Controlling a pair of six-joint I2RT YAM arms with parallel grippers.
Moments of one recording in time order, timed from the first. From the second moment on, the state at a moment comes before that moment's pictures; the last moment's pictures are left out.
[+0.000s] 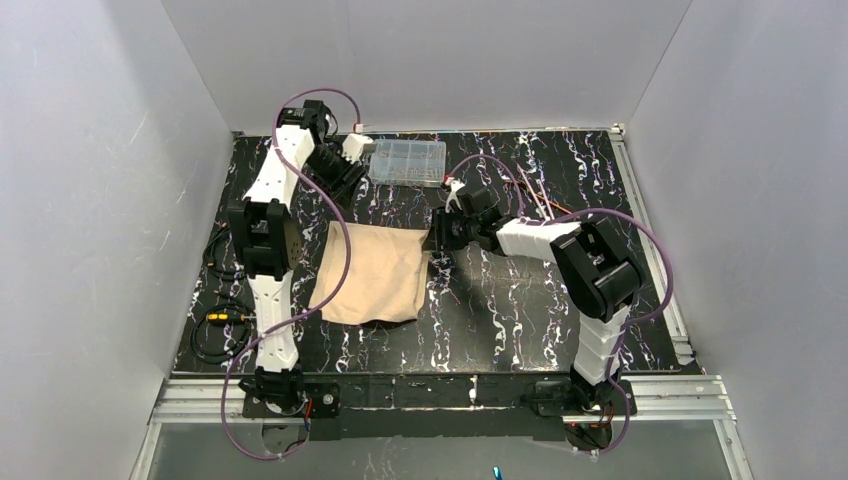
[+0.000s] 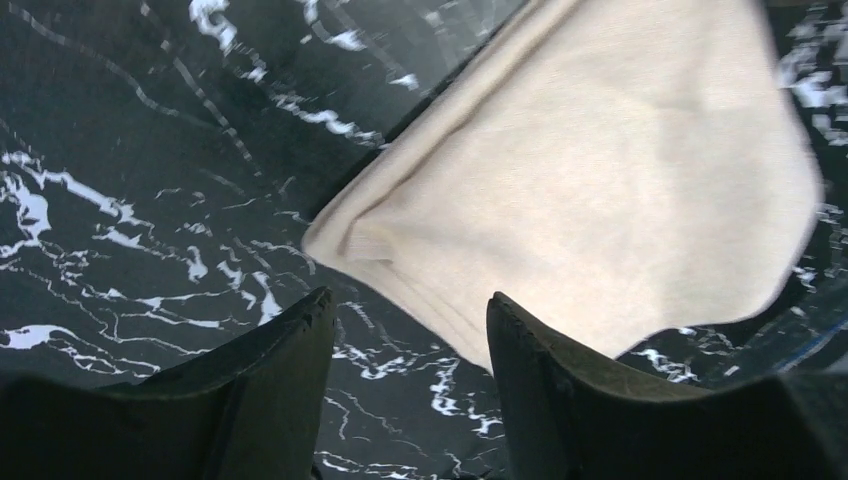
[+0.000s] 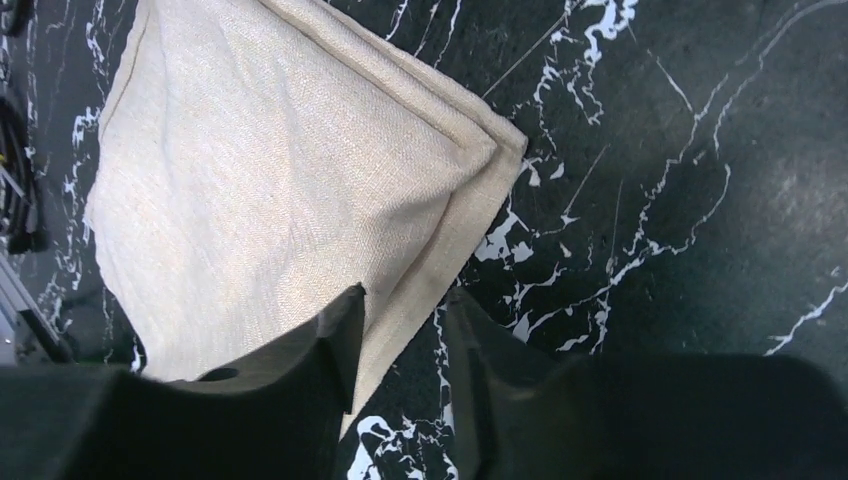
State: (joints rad) left arm -0.12 2.26 2.19 -1.40 0.35 0.69; right arm 0.62 1.90 1.10 0.10 -0.35 0.45
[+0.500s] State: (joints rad) left arm -0.47 2.32 2.18 -1.31 0.57 0.69; right arm 0.55 1.77 0.94 0.17 -0.38 0.63
